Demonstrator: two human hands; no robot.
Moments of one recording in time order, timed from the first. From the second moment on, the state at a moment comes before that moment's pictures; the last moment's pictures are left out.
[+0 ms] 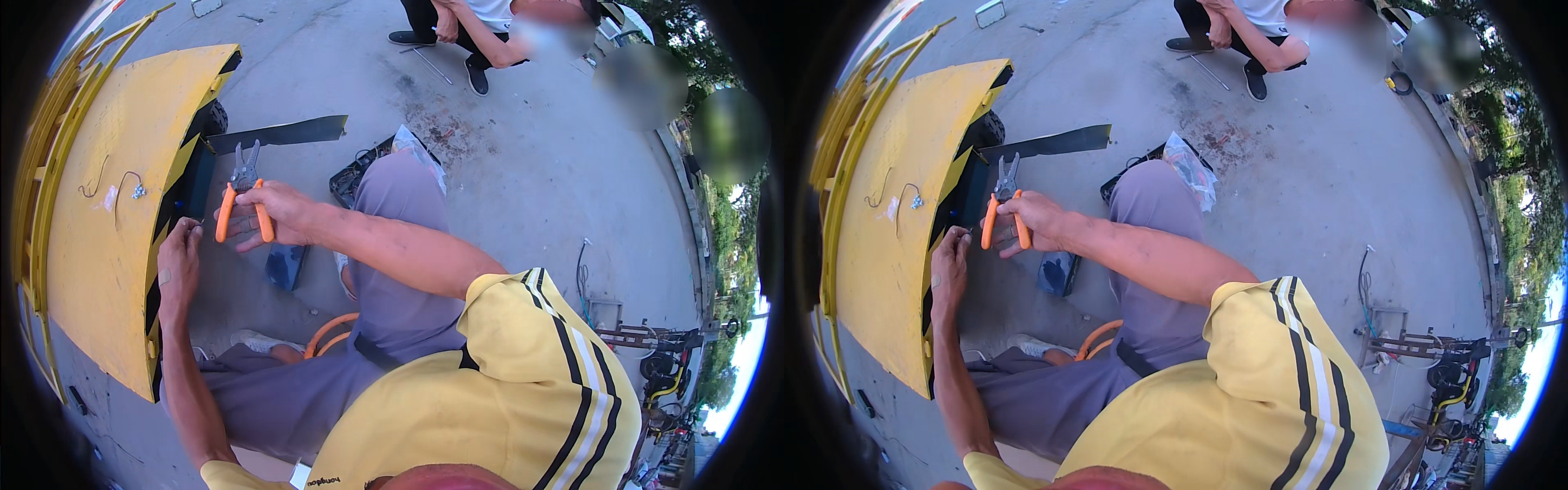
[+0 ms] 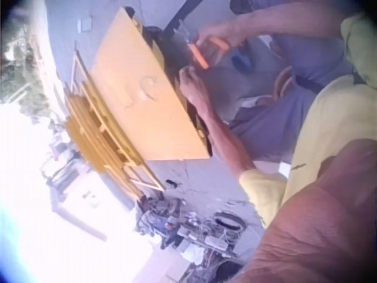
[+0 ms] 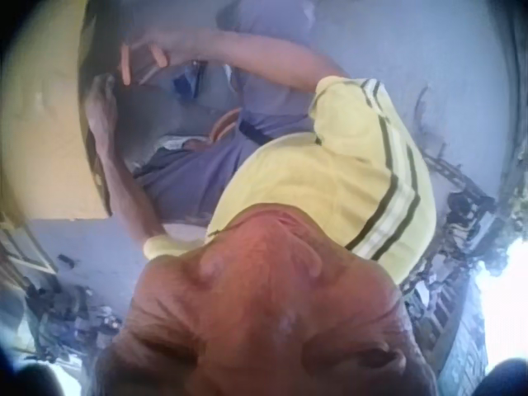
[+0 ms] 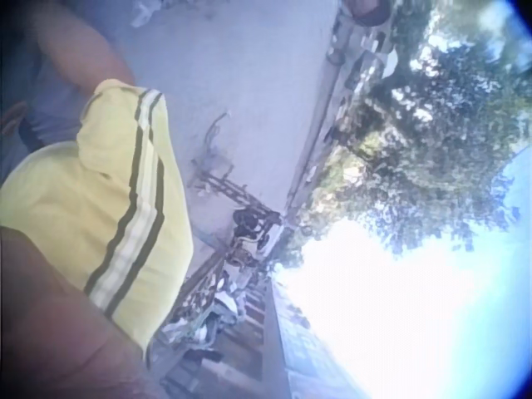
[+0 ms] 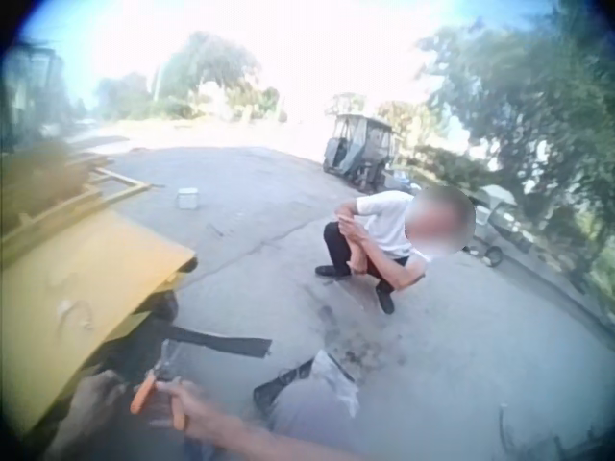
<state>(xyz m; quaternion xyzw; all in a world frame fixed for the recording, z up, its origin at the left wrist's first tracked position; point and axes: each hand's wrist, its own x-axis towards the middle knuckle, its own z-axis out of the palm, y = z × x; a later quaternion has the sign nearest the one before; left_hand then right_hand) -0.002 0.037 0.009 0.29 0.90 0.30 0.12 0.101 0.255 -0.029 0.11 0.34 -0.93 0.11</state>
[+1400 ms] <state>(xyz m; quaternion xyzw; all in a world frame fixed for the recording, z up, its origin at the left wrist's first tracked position) 0.018 -0.007 -0.024 0.11 0.80 0.56 0.15 0.090 0.185 -0.038 0.01 0.87 -0.49 0.02</state>
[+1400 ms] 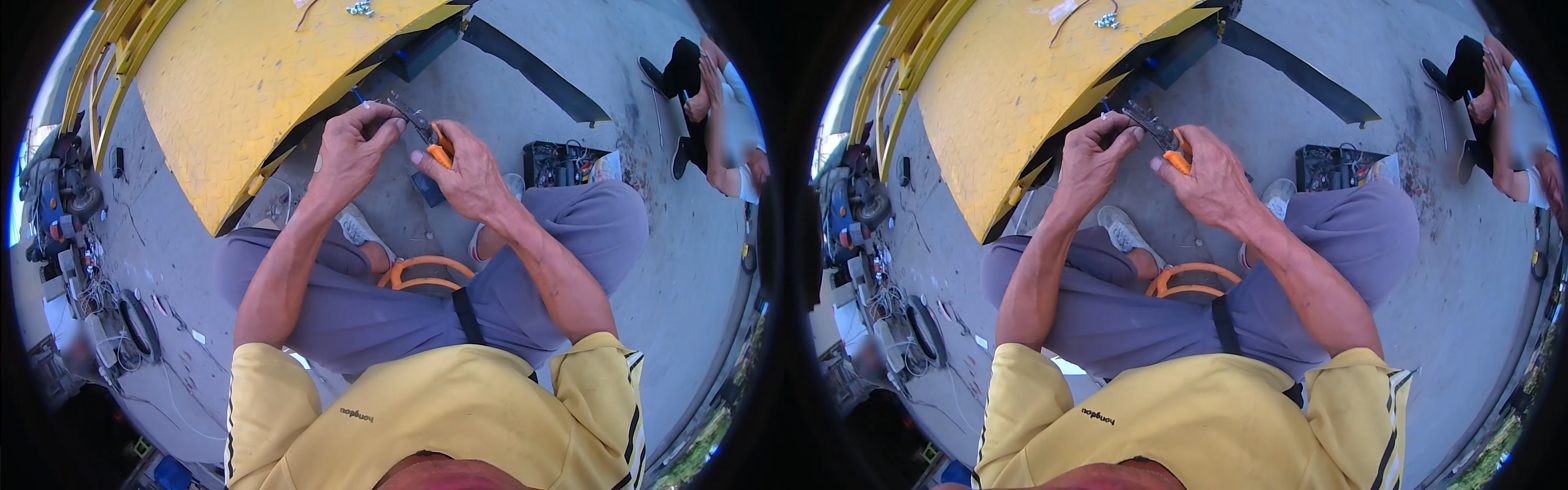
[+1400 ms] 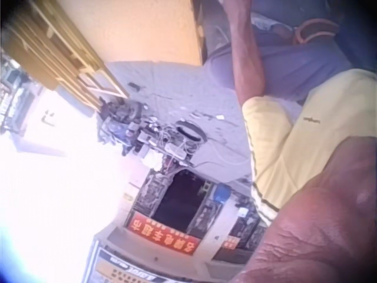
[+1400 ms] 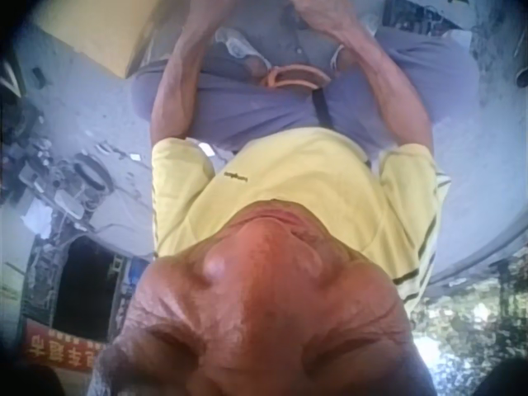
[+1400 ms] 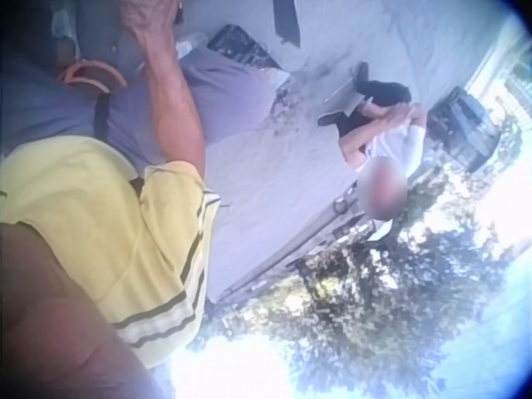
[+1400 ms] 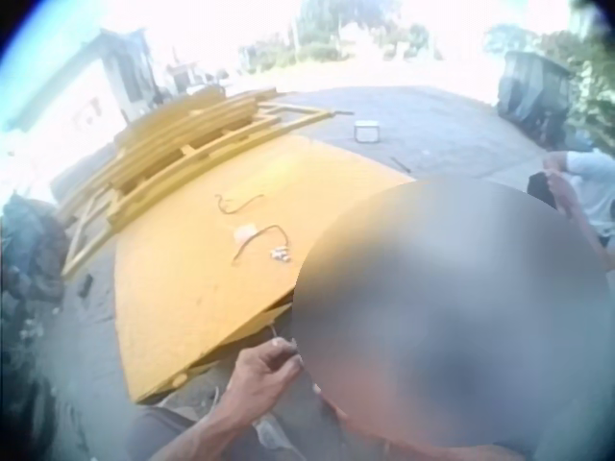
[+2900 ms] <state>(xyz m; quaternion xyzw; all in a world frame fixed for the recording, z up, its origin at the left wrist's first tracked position) 0.008 -0.002 -0.040 0.10 0.75 0.63 0.16 0.096 0.193 -0.043 -0.02 0.93 -0.36 -0.09</state>
